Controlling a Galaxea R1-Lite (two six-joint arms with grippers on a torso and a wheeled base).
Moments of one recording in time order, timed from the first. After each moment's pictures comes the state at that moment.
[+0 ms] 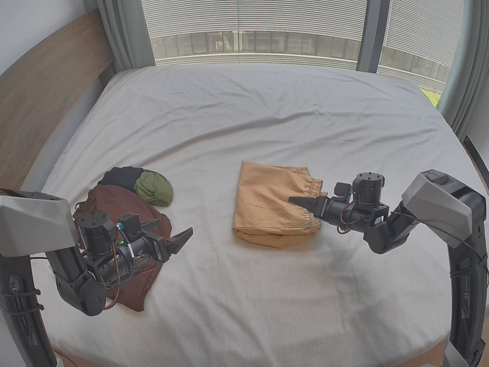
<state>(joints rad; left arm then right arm) -0.23 2.19 -0.44 -1.55 -0.29 -0.12 0.26 2.46 -1.21 -0.96 0.52 0.57</state>
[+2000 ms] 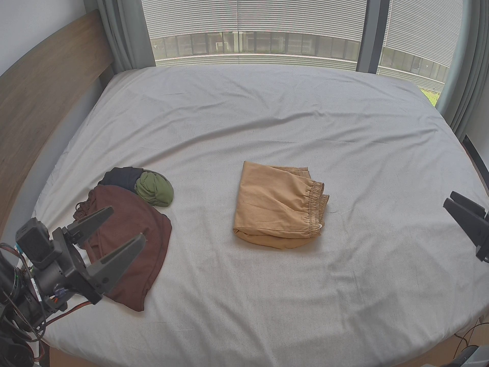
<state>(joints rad) -0.39 1.36 -0.02 -1.48 -0.31 -0.22 0.12 0.96 -0.27 -0.76 0.43 0.33</state>
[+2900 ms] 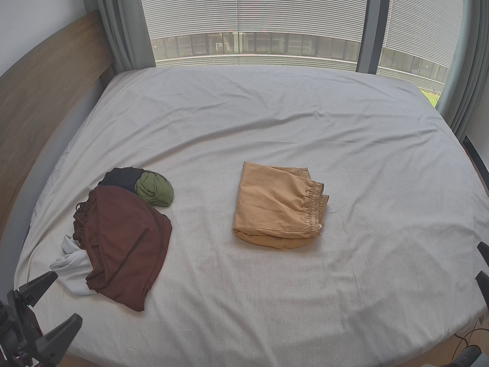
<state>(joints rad) -0.29 0.55 -0.02 -0.59 -0.30 -0.21 0.12 0.45 -0.13 -0.48 0.44 0.34</state>
